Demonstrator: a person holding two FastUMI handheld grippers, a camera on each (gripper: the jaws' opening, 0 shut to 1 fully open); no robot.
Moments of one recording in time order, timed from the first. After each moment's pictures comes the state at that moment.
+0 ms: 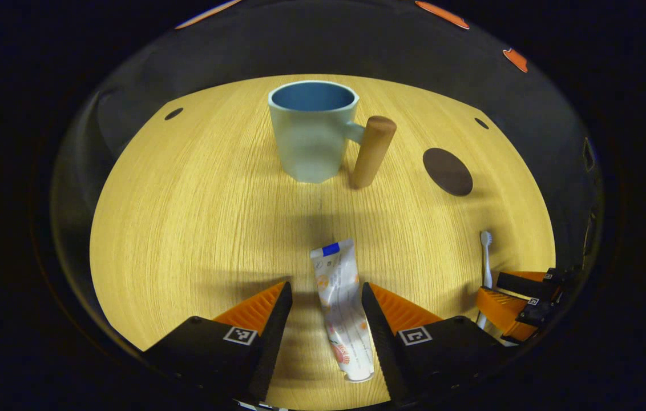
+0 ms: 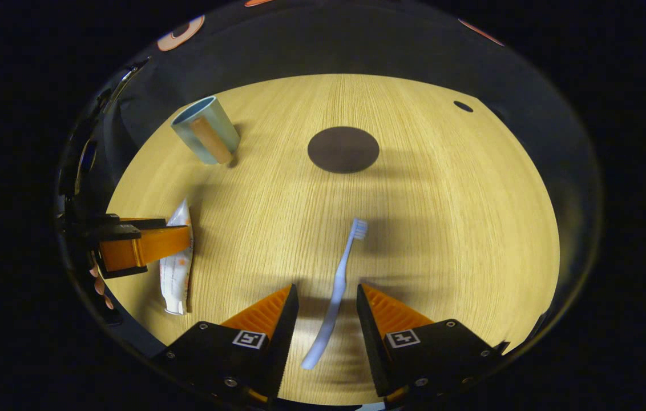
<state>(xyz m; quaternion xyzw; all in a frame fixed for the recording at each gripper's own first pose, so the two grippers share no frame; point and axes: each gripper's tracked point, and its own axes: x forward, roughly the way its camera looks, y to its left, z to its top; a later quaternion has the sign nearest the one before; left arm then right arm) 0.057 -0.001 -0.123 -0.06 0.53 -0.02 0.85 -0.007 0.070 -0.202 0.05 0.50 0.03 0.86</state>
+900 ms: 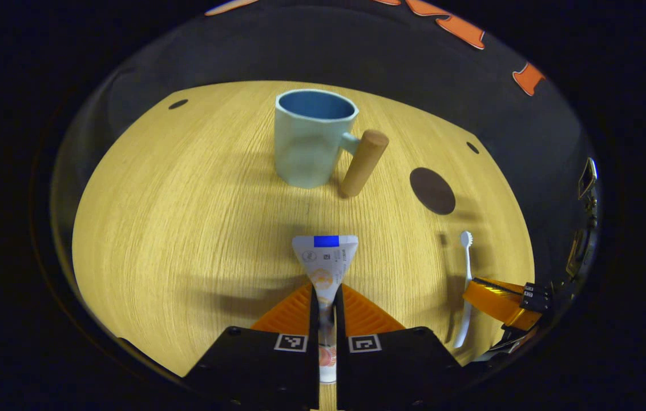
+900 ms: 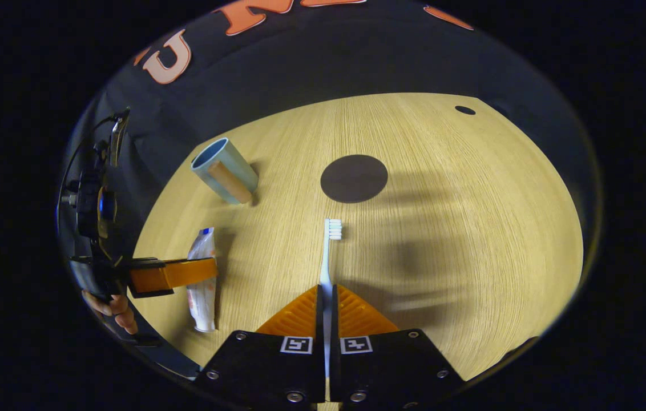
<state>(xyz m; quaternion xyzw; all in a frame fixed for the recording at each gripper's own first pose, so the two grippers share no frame) 0.068 -0.010 -0.094 -0.12 0.45 -0.03 0.88 0.005 0.053 -0.158 0.14 0.39 0.07 0.91</state>
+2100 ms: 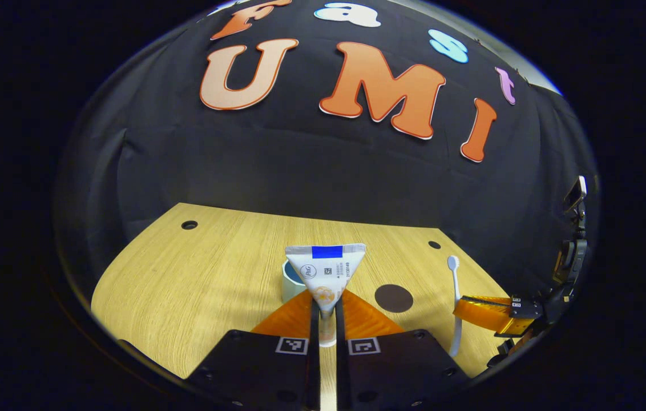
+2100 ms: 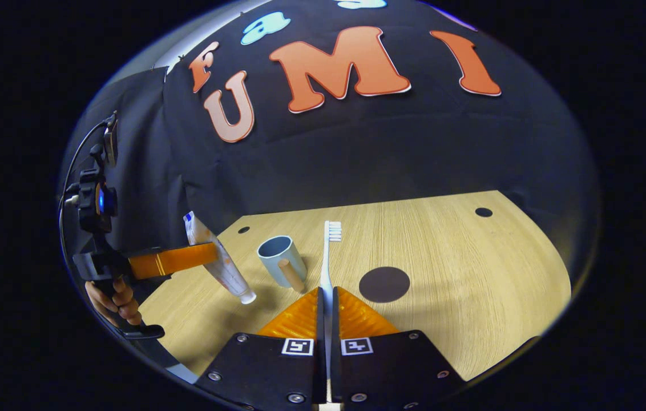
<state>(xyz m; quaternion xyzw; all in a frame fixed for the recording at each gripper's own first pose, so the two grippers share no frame) 0.101 0.062 0.045 -0.11 0.16 -0.04 0.98 0.021 0.035 -0.043 0.09 0.15 0.13 0.98</state>
